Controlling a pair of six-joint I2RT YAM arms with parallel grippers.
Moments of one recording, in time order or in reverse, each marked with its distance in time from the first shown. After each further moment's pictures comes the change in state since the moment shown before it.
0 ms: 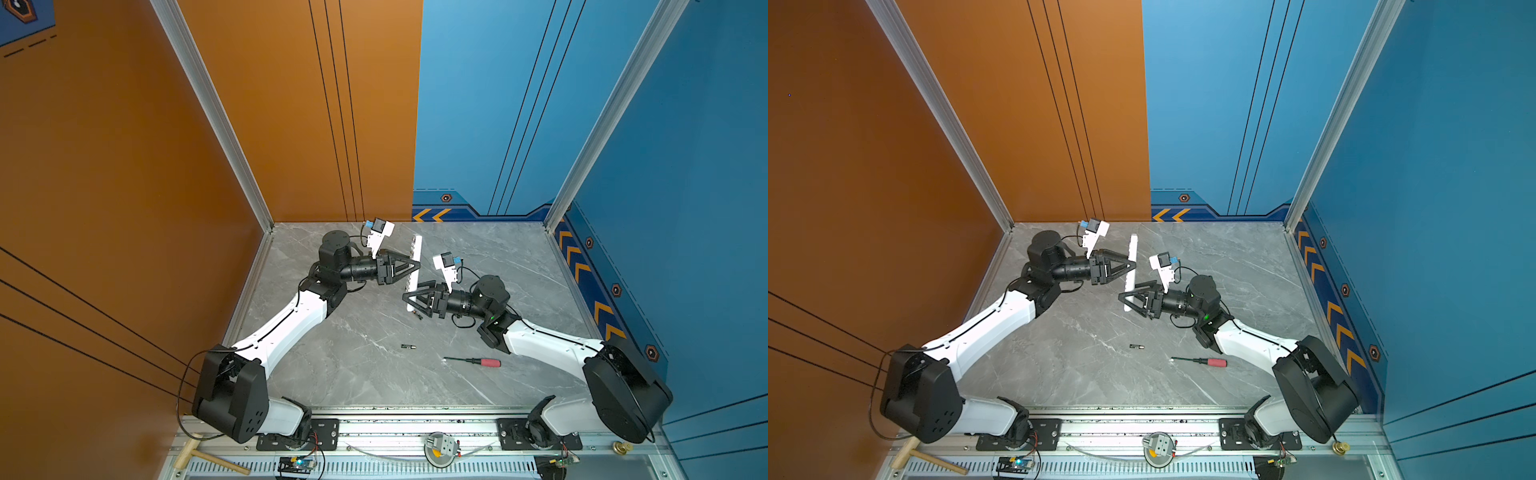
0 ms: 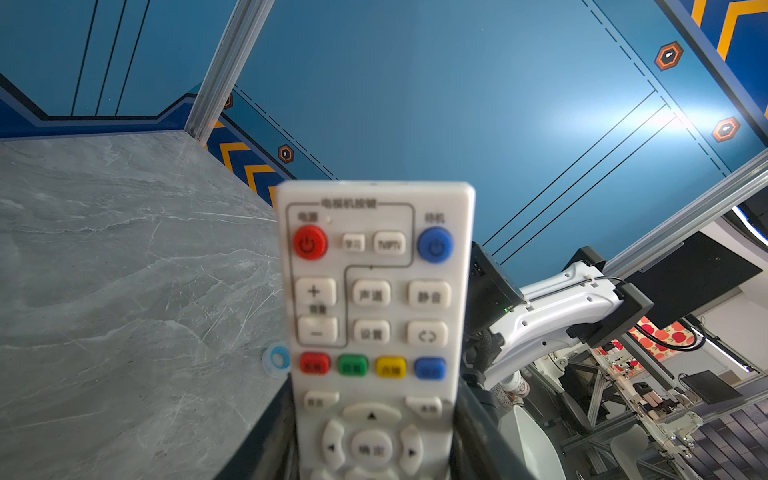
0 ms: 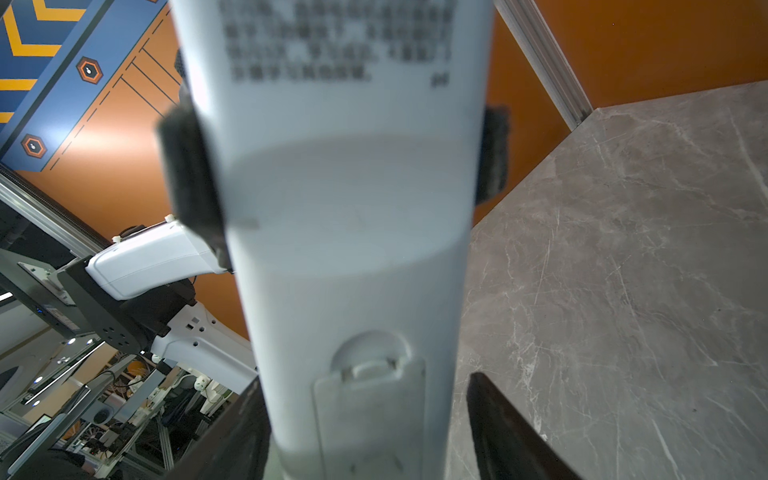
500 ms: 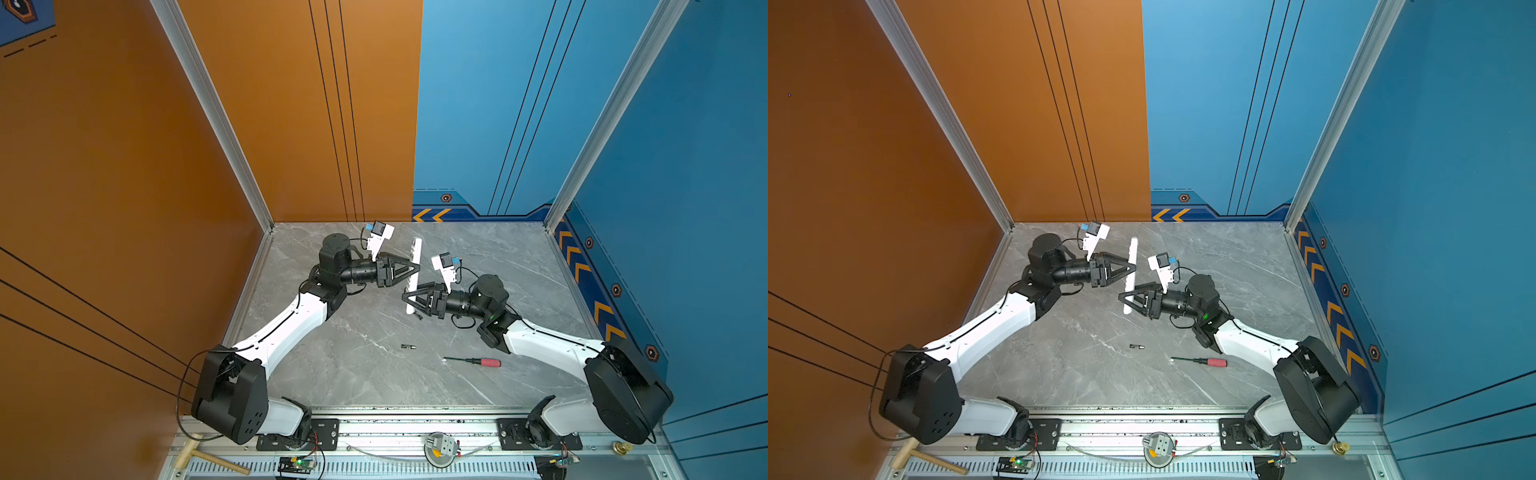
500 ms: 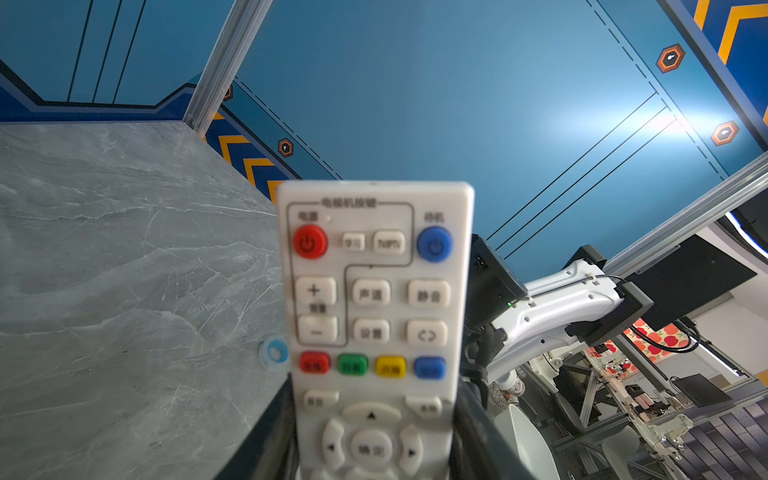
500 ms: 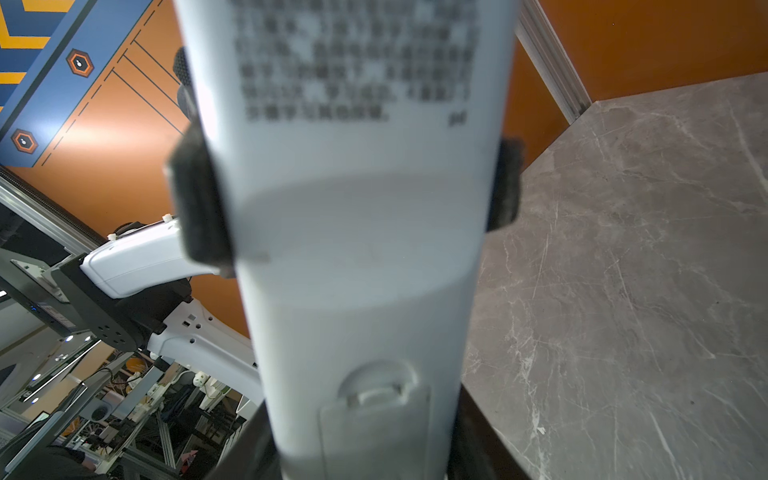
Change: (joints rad) left arm -0.002 -0.005 -0.031 0.019 0.001 -0.018; right arm 0.005 -0.009 0.005 -0.044 0.000 -0.023
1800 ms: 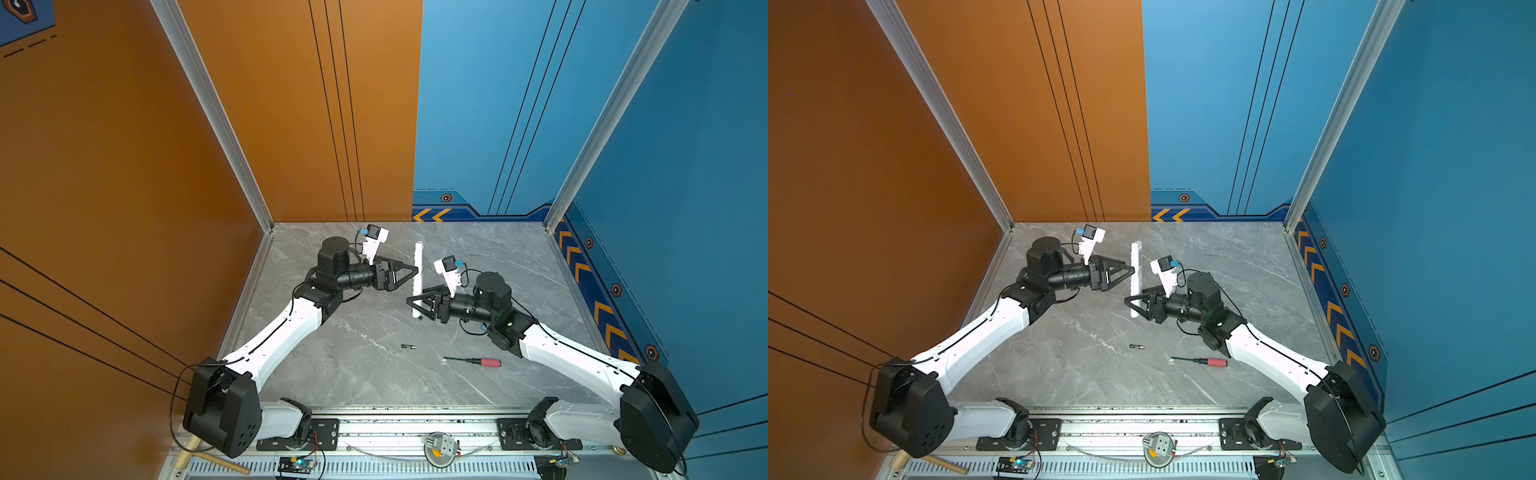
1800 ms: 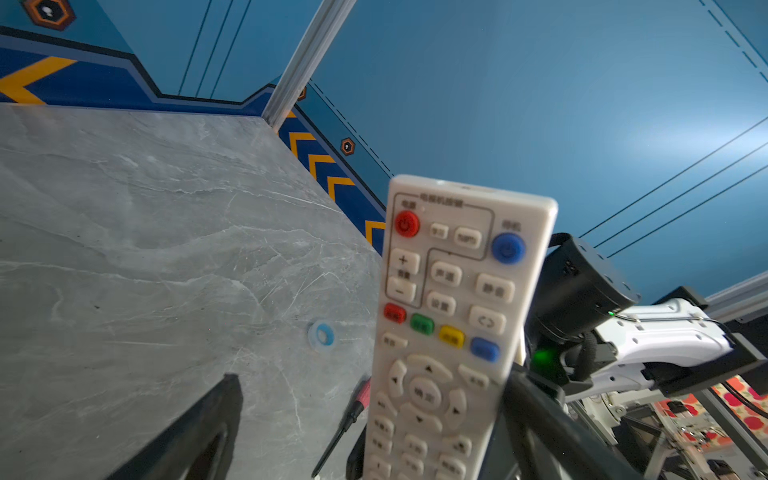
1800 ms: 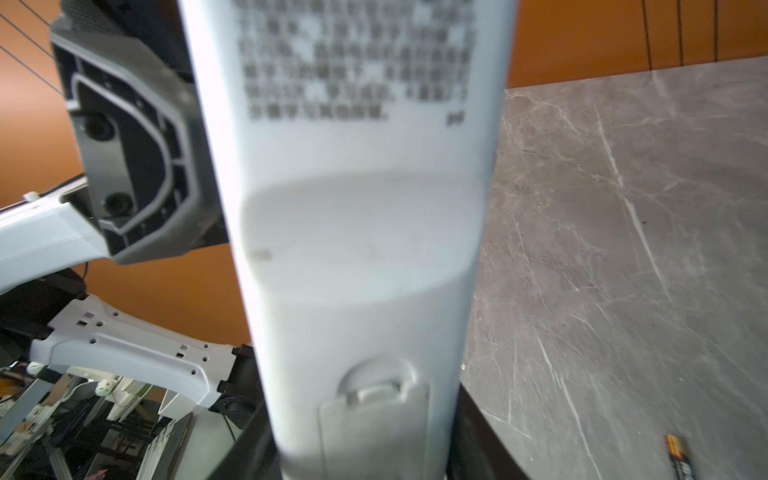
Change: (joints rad) left arm 0.001 -0.078 -0.014 -0.230 -0.205 0.103; right arm 0.021 -0.173 0.047 -0.492 0.183 -0.244
